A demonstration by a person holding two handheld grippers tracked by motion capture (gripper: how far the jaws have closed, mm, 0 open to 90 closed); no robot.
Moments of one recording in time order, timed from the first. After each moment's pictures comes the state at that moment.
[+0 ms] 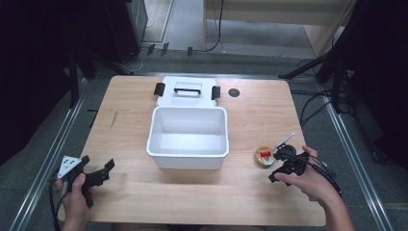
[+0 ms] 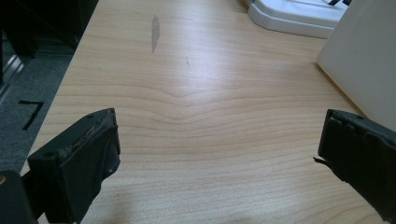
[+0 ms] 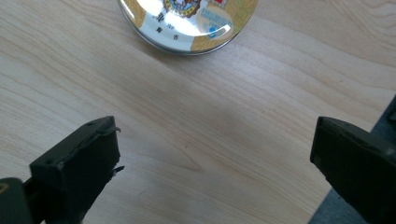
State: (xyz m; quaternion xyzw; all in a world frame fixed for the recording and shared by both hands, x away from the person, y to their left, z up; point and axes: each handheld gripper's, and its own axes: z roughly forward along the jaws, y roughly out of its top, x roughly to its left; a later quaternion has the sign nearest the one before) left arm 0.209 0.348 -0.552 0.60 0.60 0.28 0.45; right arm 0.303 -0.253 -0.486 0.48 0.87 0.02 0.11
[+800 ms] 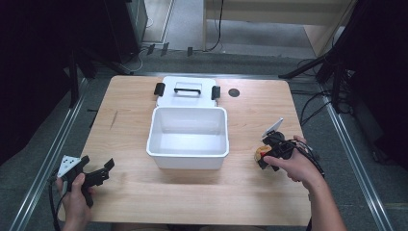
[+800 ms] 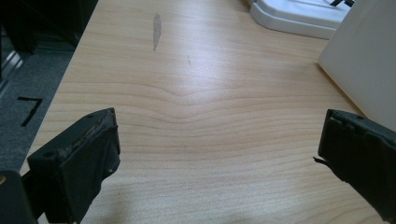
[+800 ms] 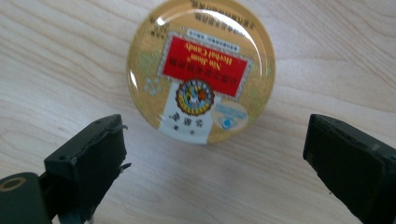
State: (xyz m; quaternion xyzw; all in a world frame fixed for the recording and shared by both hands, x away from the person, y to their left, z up) left arm 0.210 0.349 -0.552 0.60 0.61 0.28 0.45; right arm 0.350 -0.227 -0.489 0.52 0.85 0.02 0.06
